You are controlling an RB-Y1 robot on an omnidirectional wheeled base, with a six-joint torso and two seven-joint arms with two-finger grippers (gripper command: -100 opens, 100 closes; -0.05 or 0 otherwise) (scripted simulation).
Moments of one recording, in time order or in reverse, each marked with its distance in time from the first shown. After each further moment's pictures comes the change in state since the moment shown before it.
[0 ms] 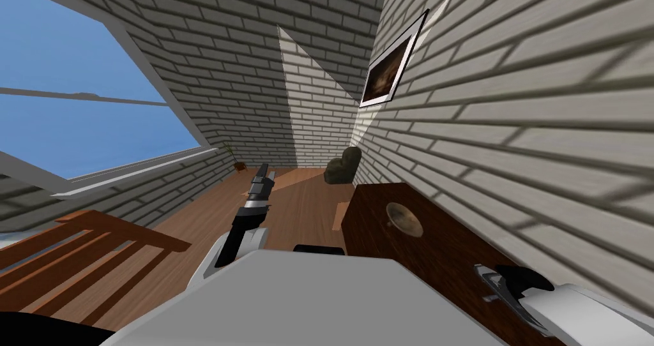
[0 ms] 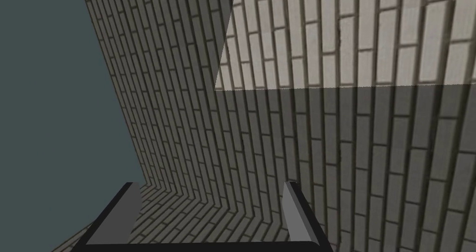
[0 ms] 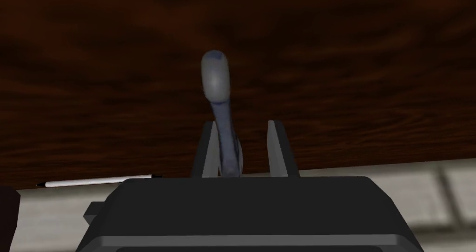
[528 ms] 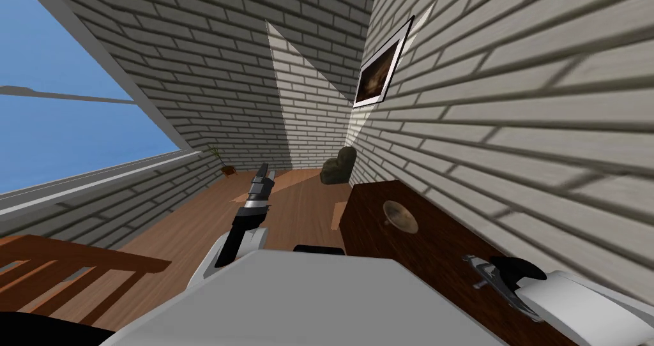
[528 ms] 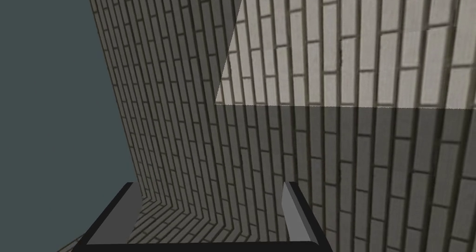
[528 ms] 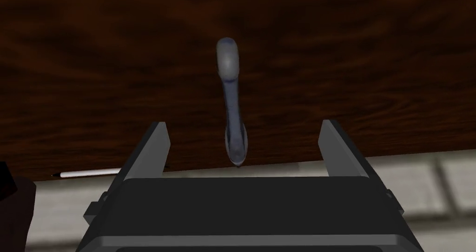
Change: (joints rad) left arm 0.000 0.000 0.000 0.000 0.000 0.000 0.000; right arm 0.048 -0.066 -0.041 -0.060 -0.026 0.001 -0.005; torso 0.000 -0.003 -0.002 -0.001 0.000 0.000
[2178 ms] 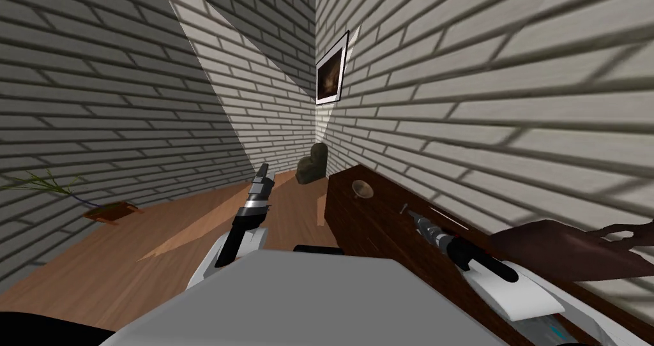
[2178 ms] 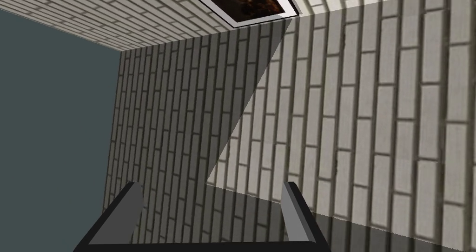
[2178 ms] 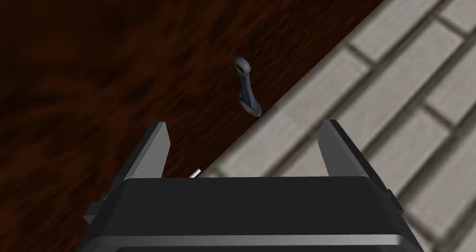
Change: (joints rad) left arm 0.000 0.000 0.000 0.000 0.000 0.000 0.000; right arm -0.200 0.357 -0.030 -0.220 0.245 -0.381 -0.024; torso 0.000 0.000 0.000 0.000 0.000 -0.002
